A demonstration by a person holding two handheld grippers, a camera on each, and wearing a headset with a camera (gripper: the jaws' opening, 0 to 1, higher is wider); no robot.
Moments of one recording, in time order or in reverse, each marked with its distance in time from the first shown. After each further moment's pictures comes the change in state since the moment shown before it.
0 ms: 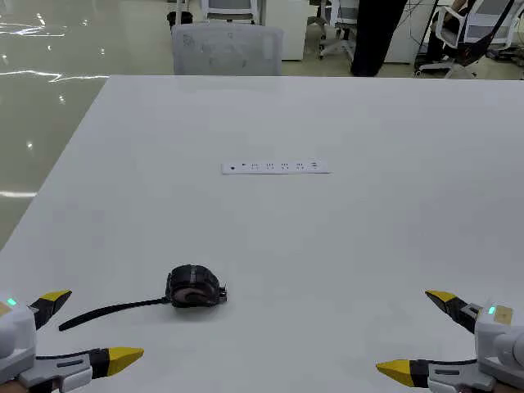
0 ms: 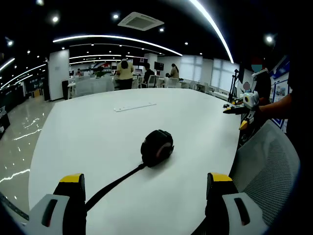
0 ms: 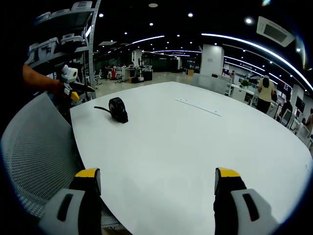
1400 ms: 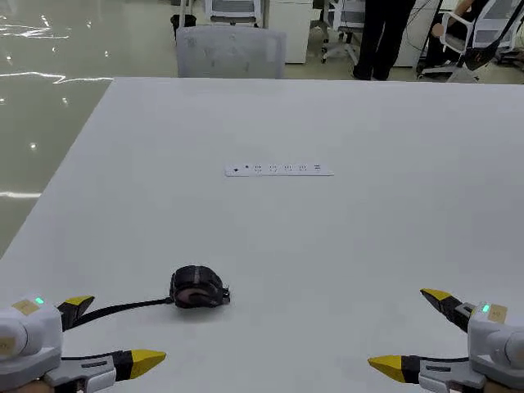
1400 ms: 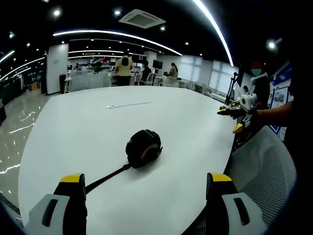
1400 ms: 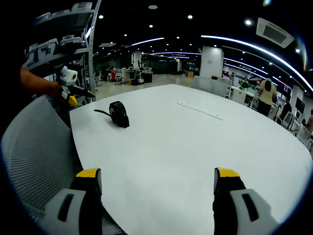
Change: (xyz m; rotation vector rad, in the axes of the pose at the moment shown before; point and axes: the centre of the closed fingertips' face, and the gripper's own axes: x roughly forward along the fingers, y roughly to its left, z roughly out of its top) left arm 0.016 -0.032 0.002 -0.060 0.039 -0.051; right arm 0.014 0.010 0.014 -0.015 -0.013 0.008
